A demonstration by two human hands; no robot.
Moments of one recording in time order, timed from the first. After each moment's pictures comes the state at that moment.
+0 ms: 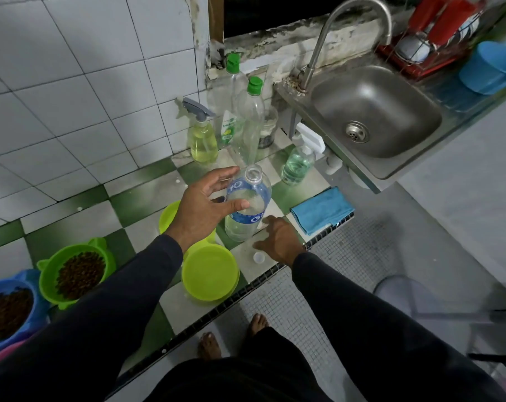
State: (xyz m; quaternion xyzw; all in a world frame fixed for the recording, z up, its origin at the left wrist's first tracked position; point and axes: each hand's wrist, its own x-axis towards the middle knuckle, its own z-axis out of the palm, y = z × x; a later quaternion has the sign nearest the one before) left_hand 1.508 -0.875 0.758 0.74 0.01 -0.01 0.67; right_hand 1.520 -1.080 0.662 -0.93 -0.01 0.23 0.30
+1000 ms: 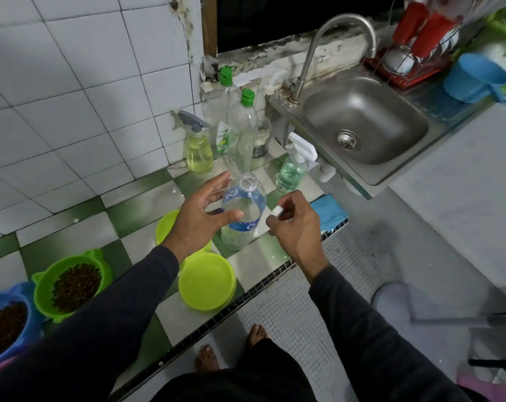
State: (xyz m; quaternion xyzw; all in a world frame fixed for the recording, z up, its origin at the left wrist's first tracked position) left_hand 1.506 -0.872 0.748 0.72 -0.02 -0.03 0.69; right_hand 1.504 -1.081 0.760 -0.86 0.06 -0.01 0.51
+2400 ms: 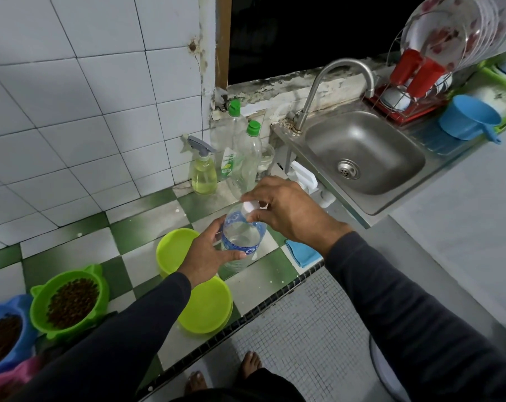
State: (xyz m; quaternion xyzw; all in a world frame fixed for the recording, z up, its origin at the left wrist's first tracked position) left_hand 1.504 -0.885 0.701 0.72 0.07 -0.09 0.69; right_hand 1.569 -1.068 0.856 -0.91 -0.35 0.02 0.22
